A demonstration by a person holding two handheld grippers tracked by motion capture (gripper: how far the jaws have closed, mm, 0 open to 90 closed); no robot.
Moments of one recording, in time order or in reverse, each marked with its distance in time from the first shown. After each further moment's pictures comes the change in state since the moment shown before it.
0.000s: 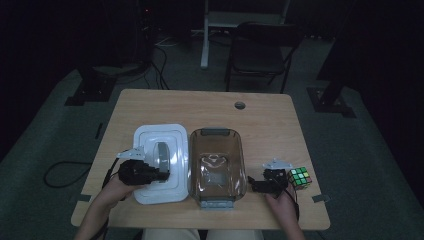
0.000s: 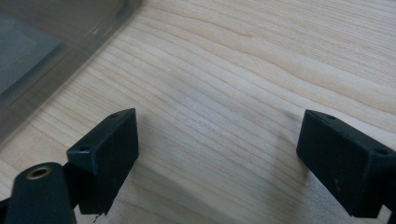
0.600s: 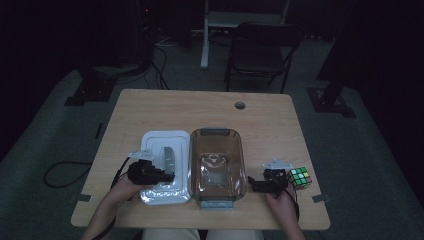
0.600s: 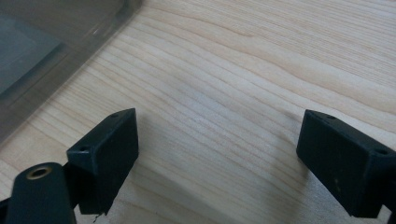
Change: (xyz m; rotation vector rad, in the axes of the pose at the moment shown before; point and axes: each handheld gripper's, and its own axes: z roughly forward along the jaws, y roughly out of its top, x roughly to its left) left arm 0.022 -0.014 0.028 0.034 -0.019 -0.056; right arm 0.000 0.000 0.000 0.000 0.000 0.000
